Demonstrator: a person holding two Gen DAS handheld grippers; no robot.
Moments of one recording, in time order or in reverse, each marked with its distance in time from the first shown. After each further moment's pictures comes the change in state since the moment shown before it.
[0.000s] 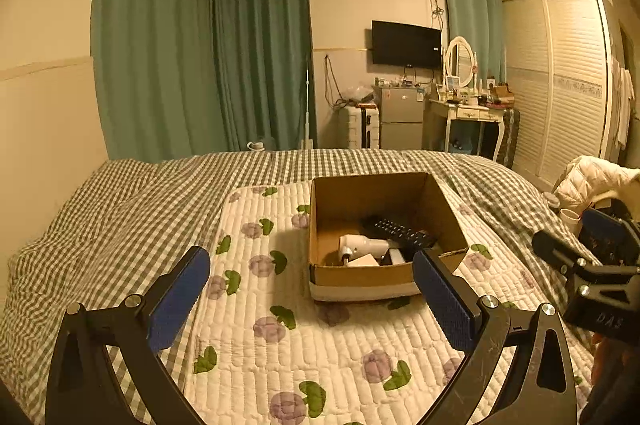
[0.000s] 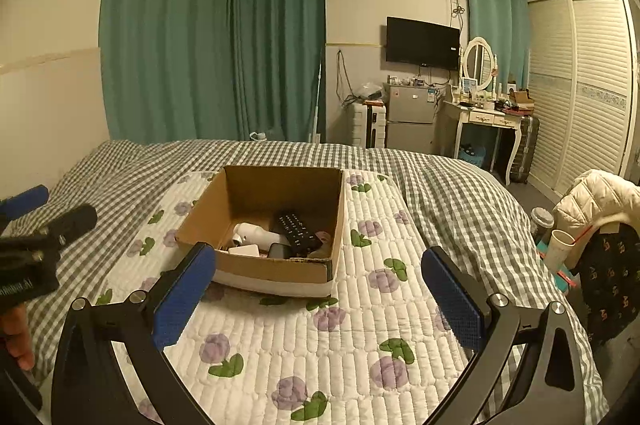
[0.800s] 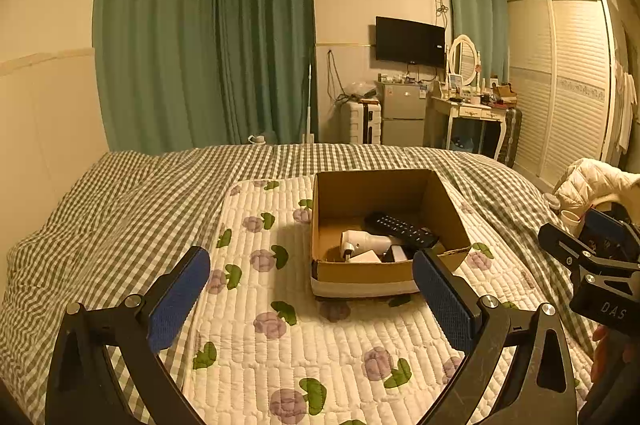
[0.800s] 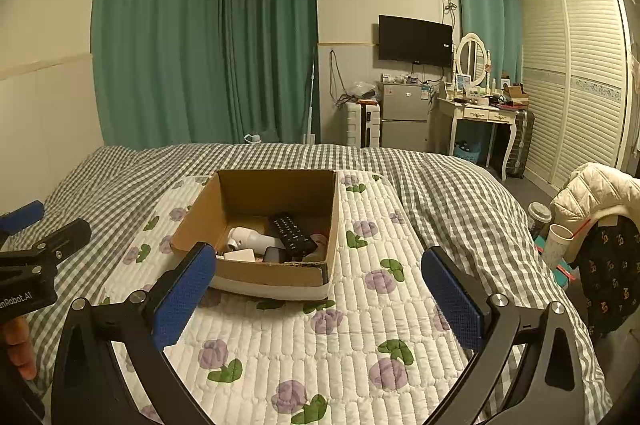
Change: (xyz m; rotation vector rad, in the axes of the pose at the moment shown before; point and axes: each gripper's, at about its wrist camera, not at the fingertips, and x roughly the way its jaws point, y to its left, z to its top) left arm 0.002 0.004 0.000 -0.014 0.020 0.000; right arm 0.001 -0.005 0.003 0.023 -0.002 -0.011
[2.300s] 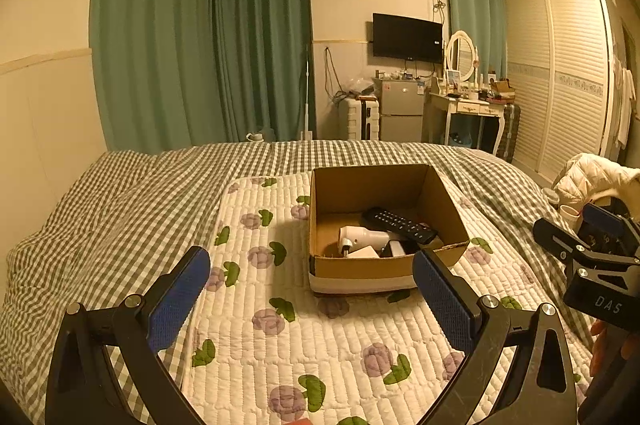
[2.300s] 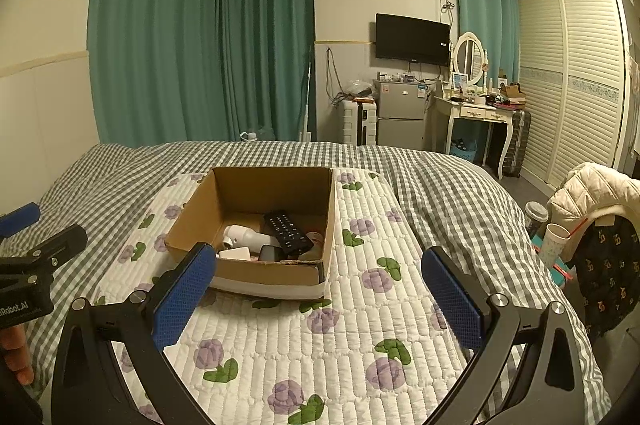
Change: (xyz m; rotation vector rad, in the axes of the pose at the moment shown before) left arm -0.001 -0.003 -0.002 0.012 0.007 -0.003; right arm 0.005 -0.005 -0.001 -0.001 0.011 -0.011
